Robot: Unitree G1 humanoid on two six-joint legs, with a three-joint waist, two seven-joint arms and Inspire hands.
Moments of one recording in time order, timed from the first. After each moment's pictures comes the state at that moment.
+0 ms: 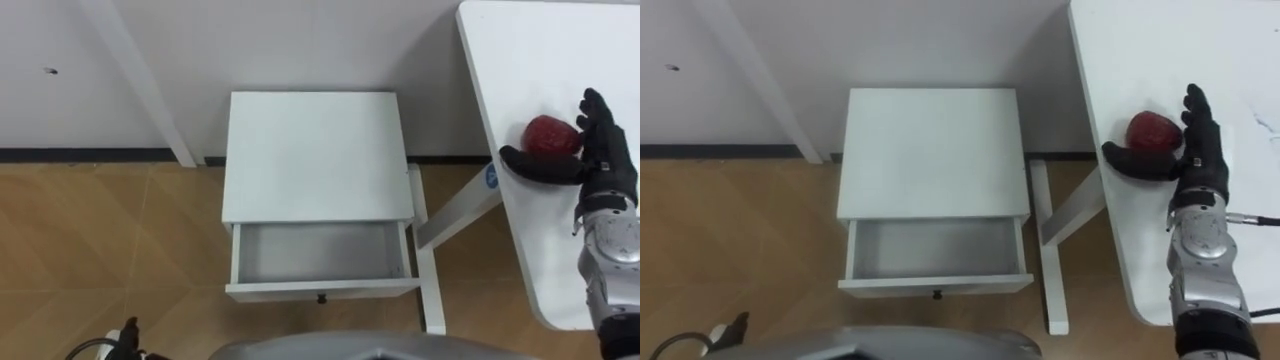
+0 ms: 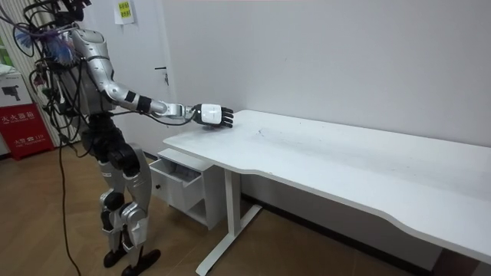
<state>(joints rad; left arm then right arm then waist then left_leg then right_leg) 0.26 0.26 0.11 1.05 0.34 -0.05 0.16 0.04 -0.42 -0.19 0.58 0.07 -0.20 -0.12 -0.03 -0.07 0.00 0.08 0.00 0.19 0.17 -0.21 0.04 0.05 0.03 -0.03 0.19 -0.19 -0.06</state>
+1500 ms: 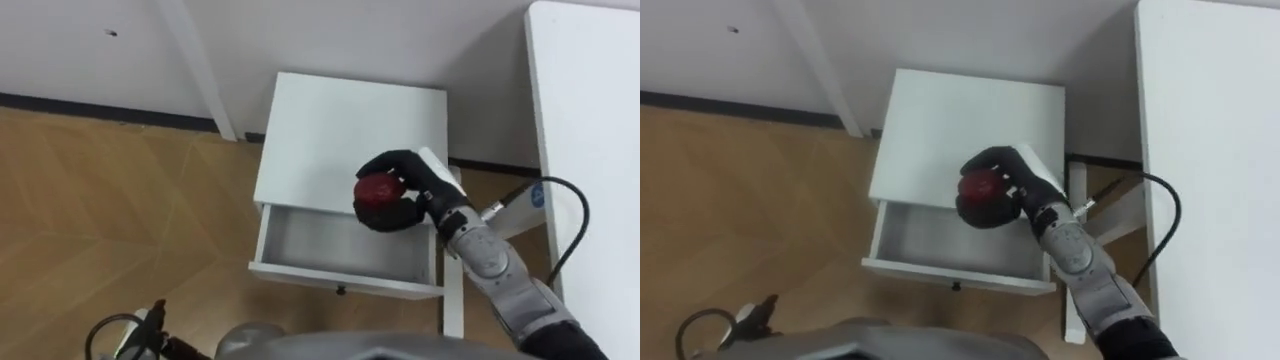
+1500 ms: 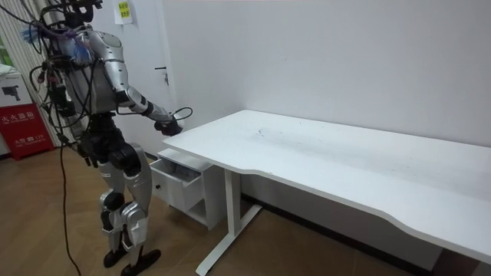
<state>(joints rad) 0.18 0.27 -0.04 1.08 0.36 0.00 0.11 0.08 -0.34 0.37 0.33 -0.26 -0.10 0.06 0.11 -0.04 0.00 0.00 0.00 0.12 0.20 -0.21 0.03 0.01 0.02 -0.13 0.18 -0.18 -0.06</state>
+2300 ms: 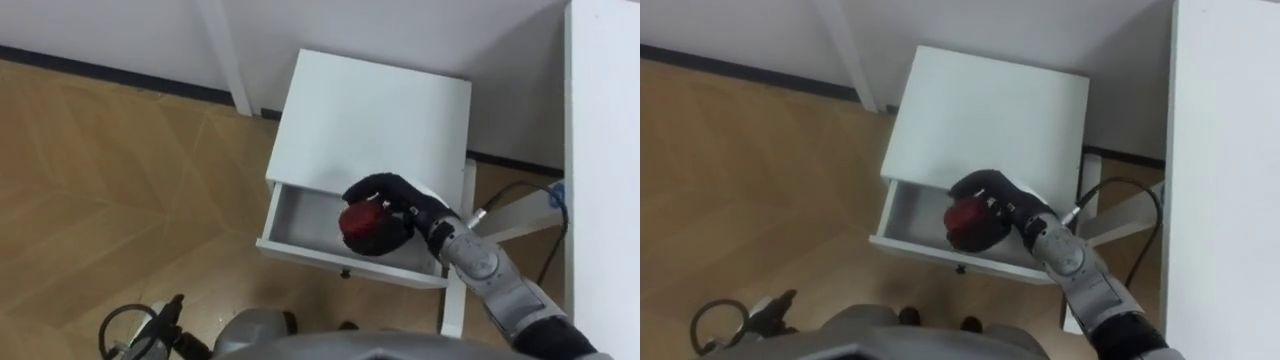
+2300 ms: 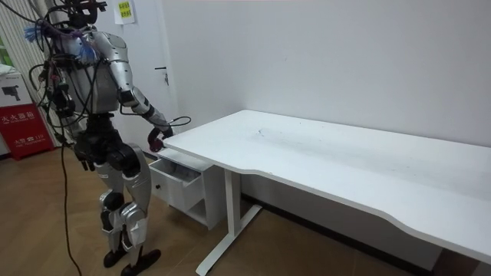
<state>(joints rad) 0.14 0.26 -0.10 1.09 0.35 -0.01 0.07 0.05 -0.33 0.41 0.47 -0.24 -0.10 0.12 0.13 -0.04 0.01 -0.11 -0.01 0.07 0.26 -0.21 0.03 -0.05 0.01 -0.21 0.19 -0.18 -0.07</state>
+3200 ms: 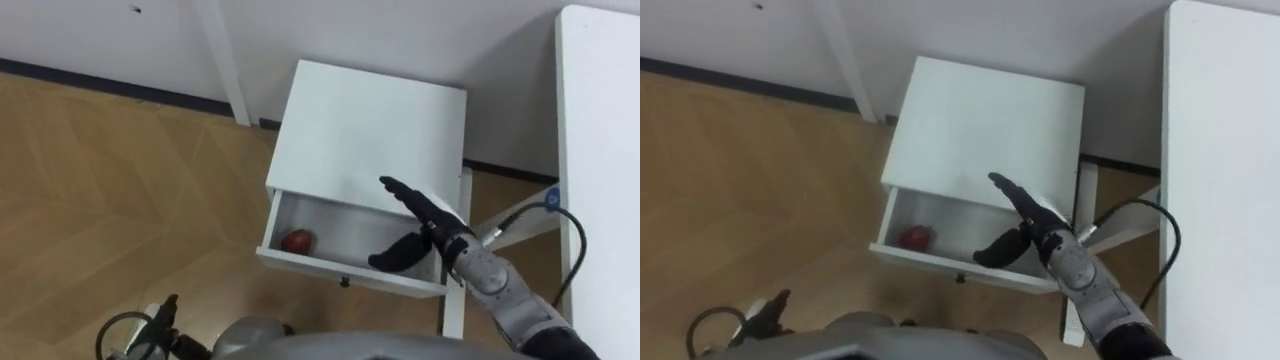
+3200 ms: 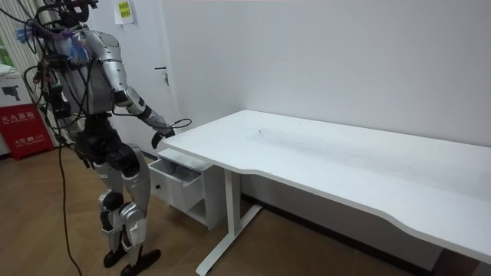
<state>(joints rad) 0.18 0.26 -0.08 1.10 0.32 -0.05 0.13 0.10 -0.32 0.30 0.64 -0.18 -0.15 0.03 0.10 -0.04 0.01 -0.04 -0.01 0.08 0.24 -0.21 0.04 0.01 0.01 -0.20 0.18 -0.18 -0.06</state>
